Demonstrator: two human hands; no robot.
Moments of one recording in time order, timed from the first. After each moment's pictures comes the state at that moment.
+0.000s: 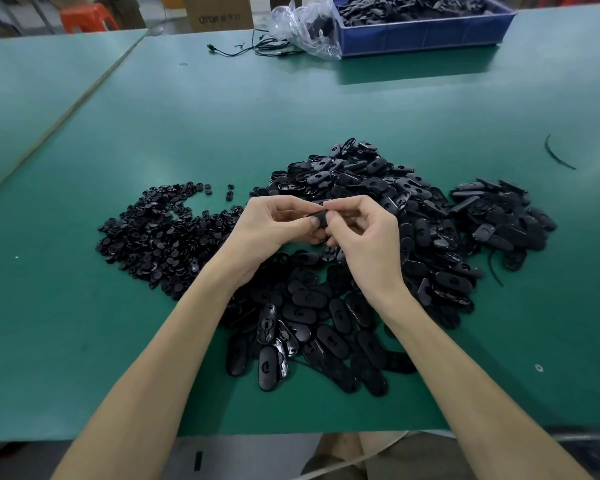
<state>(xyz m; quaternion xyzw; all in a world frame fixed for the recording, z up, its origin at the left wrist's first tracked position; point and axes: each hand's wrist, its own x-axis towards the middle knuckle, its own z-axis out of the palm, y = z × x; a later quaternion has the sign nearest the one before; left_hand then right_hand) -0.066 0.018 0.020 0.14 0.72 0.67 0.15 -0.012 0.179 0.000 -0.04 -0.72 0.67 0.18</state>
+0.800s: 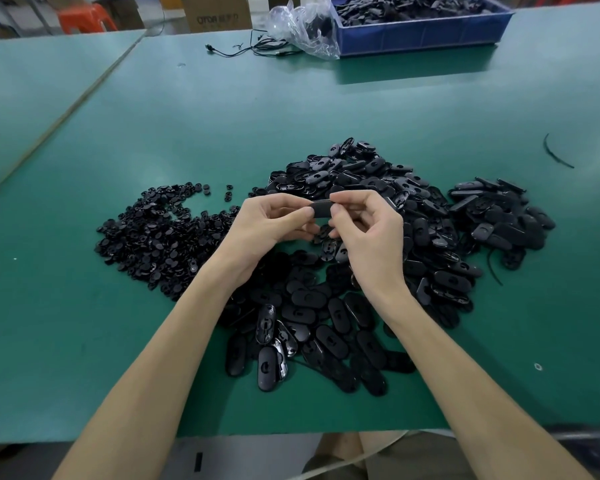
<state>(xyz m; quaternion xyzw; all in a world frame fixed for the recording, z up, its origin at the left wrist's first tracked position) -0.070 0.017 0.015 0.12 0.71 0.68 0.14 -0.013 0.179 0.002 -0.05 -0.70 0.68 0.22</state>
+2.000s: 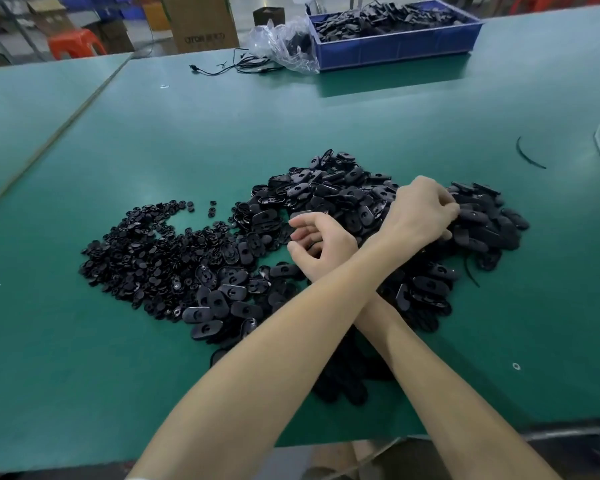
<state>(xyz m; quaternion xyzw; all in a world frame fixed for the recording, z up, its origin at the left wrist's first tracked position) -0.058 0.229 0.043 0.24 0.85 0.45 0.14 -0.024 0.170 -0.016 0.01 -0.82 0.54 0.17</state>
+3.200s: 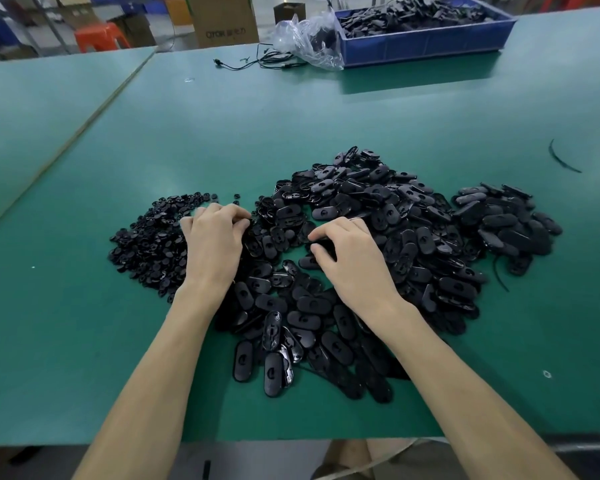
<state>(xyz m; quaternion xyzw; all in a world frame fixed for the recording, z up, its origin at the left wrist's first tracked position) -0.082 -0.032 -0.004 0.04 0.96 0.22 -0.18 -0.015 0.173 -0.013 0.05 -0.93 0.33 0.14</state>
